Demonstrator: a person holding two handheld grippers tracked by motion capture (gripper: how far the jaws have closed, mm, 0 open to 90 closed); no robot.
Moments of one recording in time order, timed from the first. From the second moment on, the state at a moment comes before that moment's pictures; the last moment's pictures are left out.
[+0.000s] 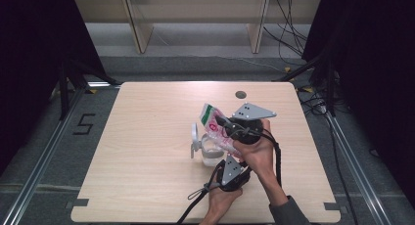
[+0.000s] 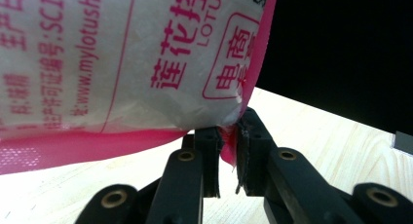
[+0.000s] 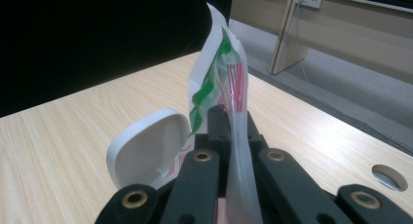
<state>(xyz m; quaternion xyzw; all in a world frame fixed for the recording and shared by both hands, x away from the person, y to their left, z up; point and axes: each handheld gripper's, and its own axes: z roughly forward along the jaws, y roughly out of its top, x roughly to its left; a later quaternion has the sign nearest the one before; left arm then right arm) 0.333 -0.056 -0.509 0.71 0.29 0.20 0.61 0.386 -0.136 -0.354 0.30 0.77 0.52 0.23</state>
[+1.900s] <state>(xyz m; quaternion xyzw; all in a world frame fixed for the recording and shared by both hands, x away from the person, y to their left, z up) 0.338 -0.058 -0.507 0.70 0.29 0.19 0.63 0.388 -0.130 -0.351 0.28 0.78 0.51 0.22</state>
